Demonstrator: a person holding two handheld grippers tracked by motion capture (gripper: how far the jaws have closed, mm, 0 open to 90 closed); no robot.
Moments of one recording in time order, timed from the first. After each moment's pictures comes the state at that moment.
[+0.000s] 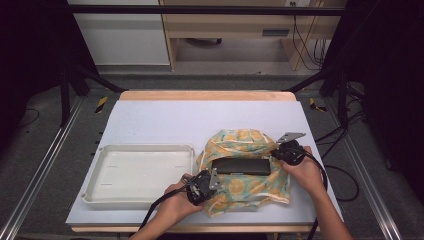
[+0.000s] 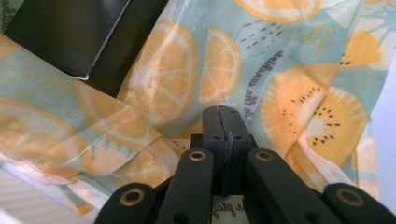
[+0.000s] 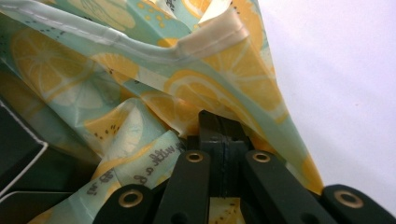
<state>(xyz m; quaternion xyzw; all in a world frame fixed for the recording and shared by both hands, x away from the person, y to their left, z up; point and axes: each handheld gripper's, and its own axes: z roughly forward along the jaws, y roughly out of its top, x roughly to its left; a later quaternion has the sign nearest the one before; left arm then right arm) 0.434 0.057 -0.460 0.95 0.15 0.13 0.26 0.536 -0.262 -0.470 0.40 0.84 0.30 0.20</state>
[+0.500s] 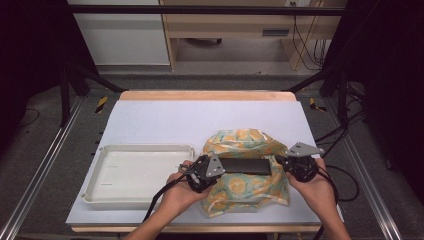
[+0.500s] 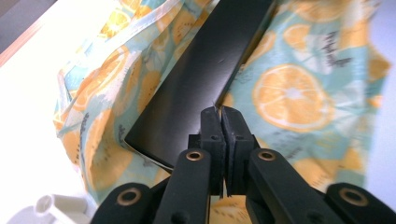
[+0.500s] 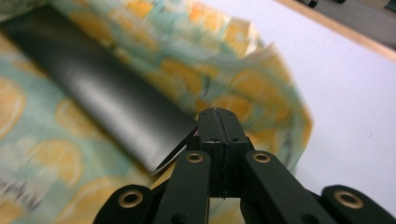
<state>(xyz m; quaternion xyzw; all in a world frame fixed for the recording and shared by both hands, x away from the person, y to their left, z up) 0.447 0.050 -0.416 0.91 0.16 0.18 0.34 0.451 -0.251 -0.415 0.38 0.82 0.35 0.26</state>
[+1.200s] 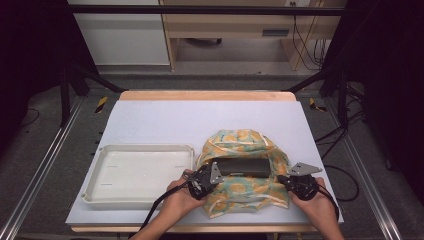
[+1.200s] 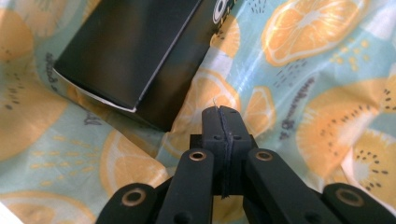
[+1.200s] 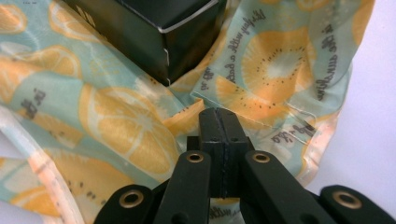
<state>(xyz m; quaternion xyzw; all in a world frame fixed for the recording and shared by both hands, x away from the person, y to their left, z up) 0.446 0.052 -0.459 0.93 0.17 0.16 0.26 0.432 -0.271 -0.476 0.40 0.83 0.32 0.21</state>
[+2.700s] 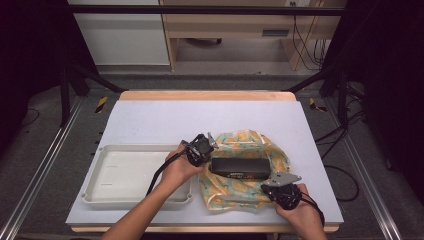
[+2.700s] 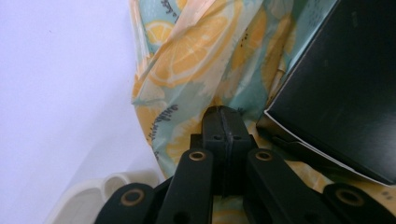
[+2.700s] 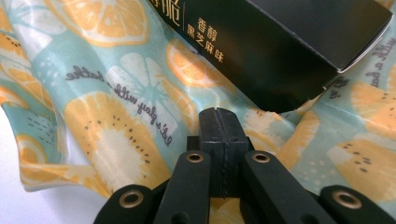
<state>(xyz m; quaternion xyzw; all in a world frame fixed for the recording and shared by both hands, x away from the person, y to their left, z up) 0.533 0.058 -0.438 0.94 0.24 0.16 0.21 0.411 -0.219 -0.477 0.34 0.86 0.32 0.19</state>
